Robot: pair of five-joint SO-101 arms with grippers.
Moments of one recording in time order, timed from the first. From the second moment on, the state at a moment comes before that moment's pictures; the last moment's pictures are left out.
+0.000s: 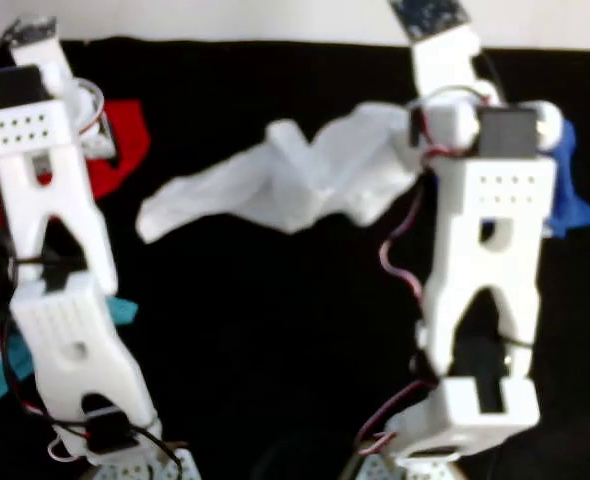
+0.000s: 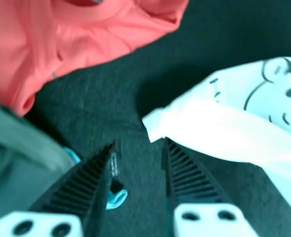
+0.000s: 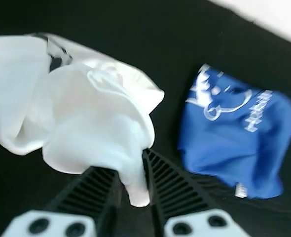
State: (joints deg) left arm -20.2 32.4 -57.6 100.7 -9.5; right arm -5.7 2.1 -42.6 97.3 24.5
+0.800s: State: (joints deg) left arm 9.3 8.0 -10.2 98.6 -12.2; right arm 2.5 -21.0 -1.5 87.1 30.6
